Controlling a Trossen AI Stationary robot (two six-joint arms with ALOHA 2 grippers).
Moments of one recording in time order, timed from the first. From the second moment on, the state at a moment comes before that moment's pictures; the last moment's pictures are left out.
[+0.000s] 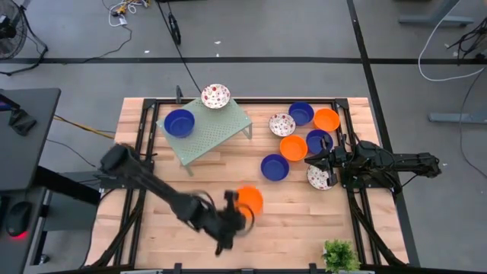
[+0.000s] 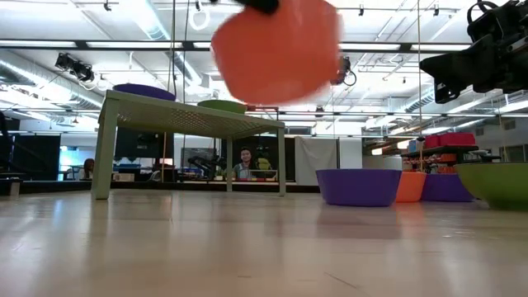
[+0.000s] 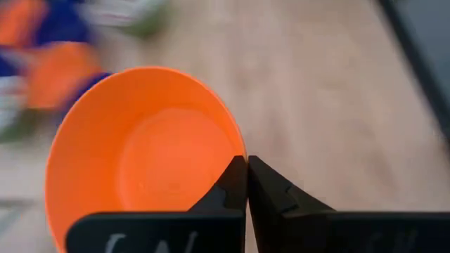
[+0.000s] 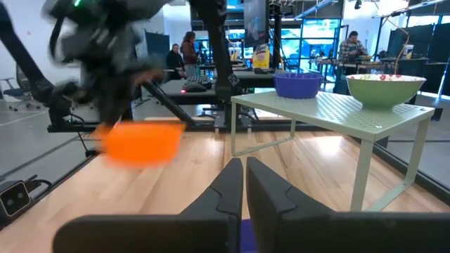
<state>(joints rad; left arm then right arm) -0.55 1.82 1.49 -0.55 -0.51 -0.20 -0.01 0.01 0.02 0.04 -0.06 0.01</state>
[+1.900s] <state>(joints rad) 0.03 1.44 1.49 -1.02 -0.11 -0.50 -0.01 0.01 0.02 0.04 -0.06 0.01</state>
